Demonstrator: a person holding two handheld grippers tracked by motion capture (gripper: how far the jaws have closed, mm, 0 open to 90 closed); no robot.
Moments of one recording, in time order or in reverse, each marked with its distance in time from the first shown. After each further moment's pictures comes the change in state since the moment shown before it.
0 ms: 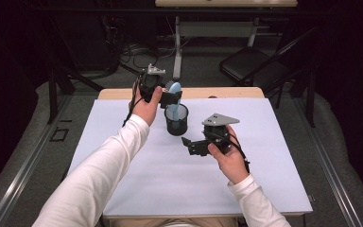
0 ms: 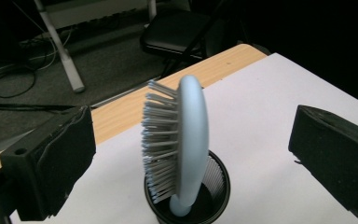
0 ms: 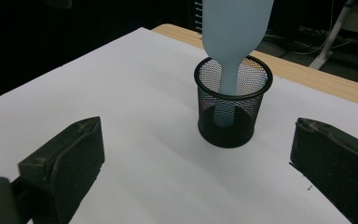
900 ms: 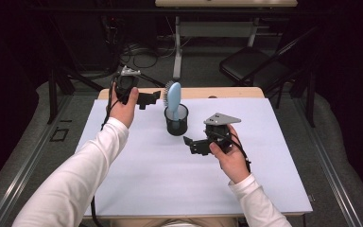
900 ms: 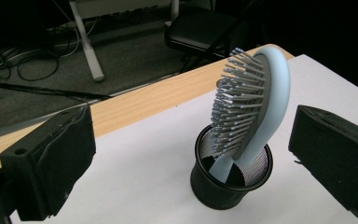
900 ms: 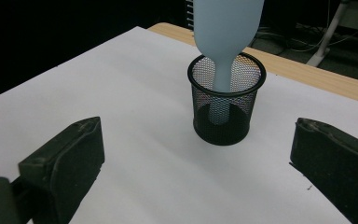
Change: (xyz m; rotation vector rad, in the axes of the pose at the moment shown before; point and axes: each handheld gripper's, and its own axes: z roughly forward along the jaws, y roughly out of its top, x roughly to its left) left arm 0.046 -0.023 -0.035 0.003 0.053 -0.075; right arm -0.006 -0.002 0.000 0.003 -0.007 0.010
